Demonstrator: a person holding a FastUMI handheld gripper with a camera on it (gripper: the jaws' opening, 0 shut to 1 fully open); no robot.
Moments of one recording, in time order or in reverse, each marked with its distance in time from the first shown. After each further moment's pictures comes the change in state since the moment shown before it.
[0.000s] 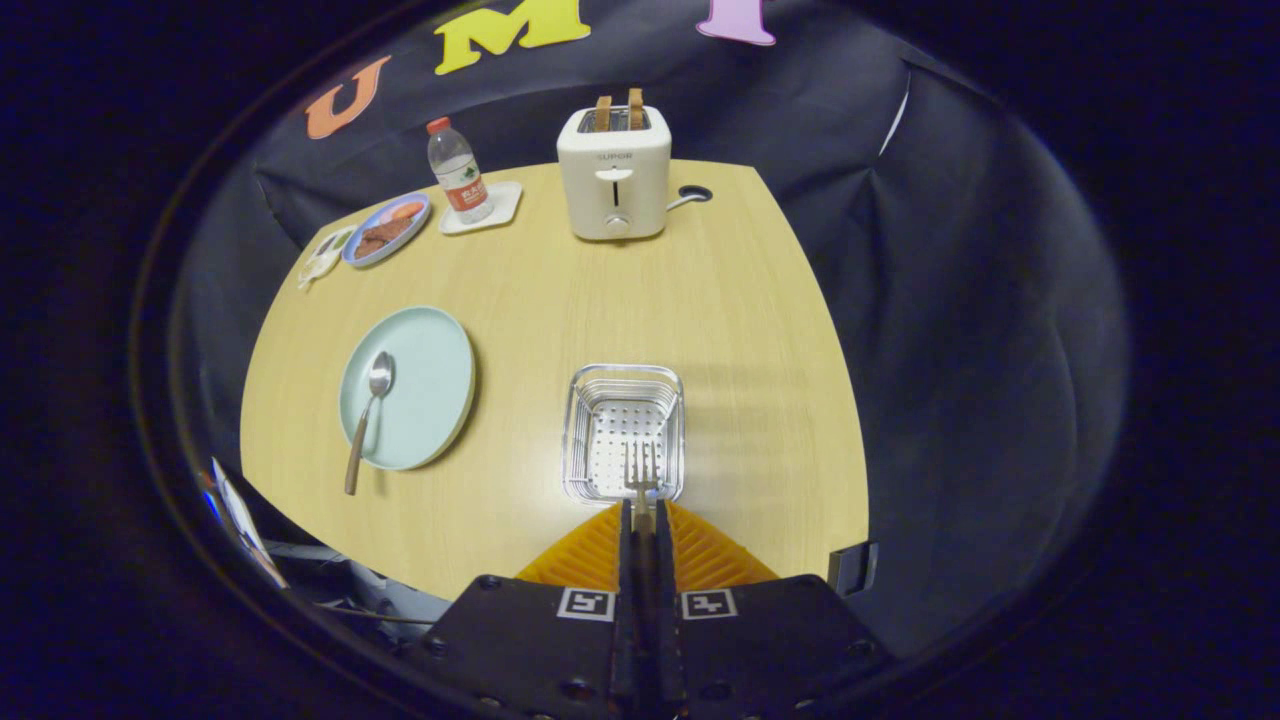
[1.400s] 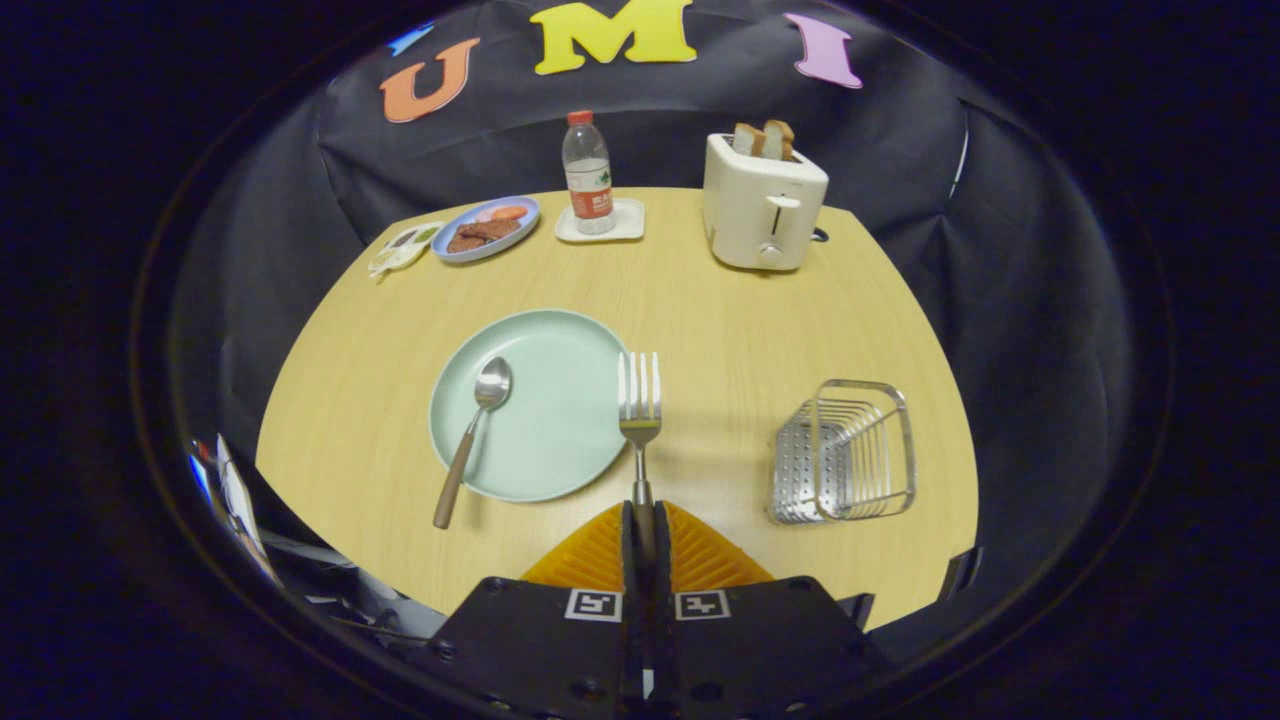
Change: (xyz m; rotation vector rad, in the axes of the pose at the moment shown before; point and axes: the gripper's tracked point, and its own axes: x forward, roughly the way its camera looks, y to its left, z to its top) arm 0.020 0.127 -0.010 -0.084 -0.137 0.113
